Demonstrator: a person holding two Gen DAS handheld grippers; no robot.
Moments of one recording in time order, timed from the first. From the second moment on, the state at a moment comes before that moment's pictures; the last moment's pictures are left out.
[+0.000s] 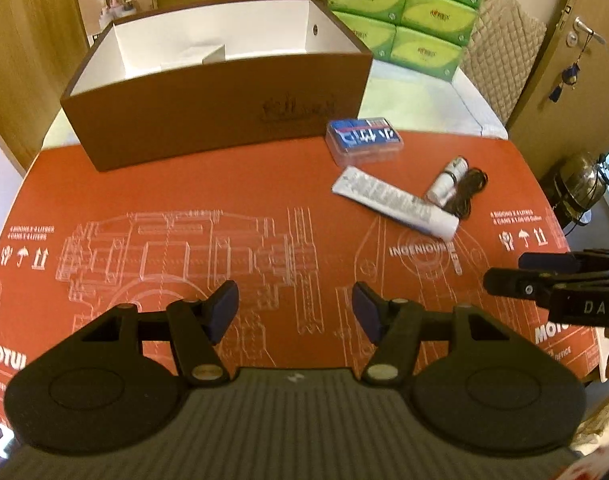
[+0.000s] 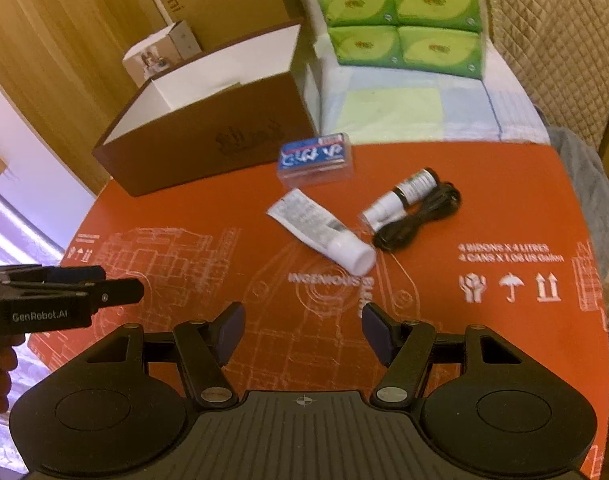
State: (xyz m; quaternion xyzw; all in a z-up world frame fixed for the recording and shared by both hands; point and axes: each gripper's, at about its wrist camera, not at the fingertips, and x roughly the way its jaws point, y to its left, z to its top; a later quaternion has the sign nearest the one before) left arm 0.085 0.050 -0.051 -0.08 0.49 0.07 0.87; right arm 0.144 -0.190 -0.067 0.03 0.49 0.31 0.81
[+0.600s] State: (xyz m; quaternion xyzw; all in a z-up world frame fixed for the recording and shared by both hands) left arm 0.071 0.023 -0.057 -0.08 0.49 0.08 0.86; right arm 0.136 -0.218 -0.080 0.02 0.51 0.30 0.81
